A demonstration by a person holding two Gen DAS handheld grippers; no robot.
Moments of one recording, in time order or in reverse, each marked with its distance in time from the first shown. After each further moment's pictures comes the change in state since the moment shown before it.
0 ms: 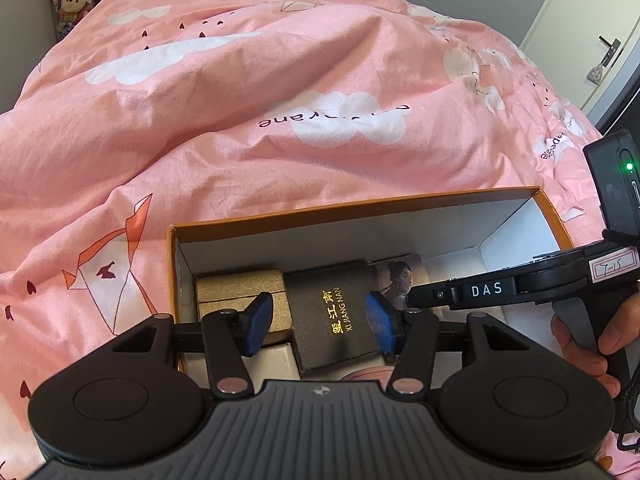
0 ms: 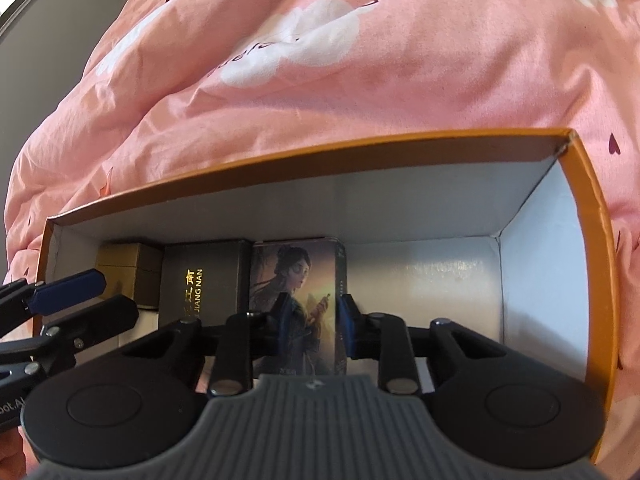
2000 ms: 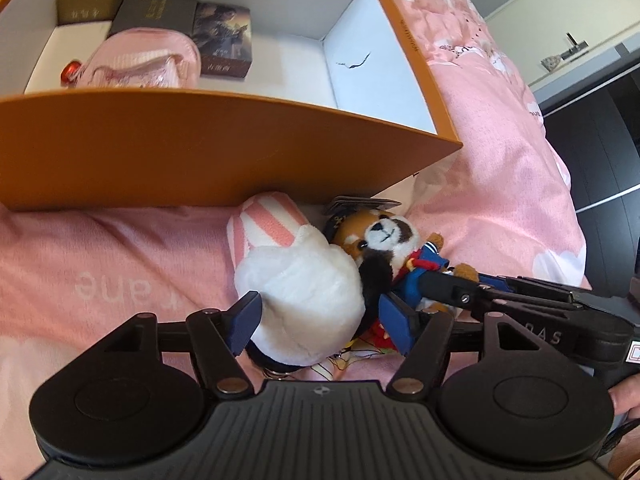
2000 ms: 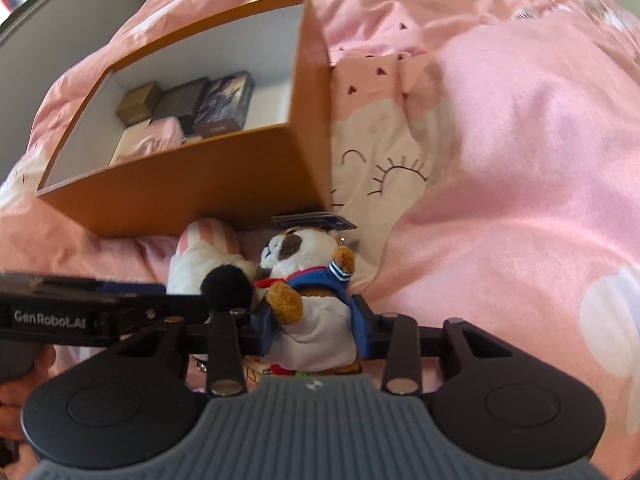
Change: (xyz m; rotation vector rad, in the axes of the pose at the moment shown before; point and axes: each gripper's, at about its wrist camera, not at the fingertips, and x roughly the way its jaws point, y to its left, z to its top) left arm -0.023 -0.126 -0.175 -0.206 0.212 -0.271; right arm -0.146 -0.083 -0.248 -0.022 -0.134 -0.090
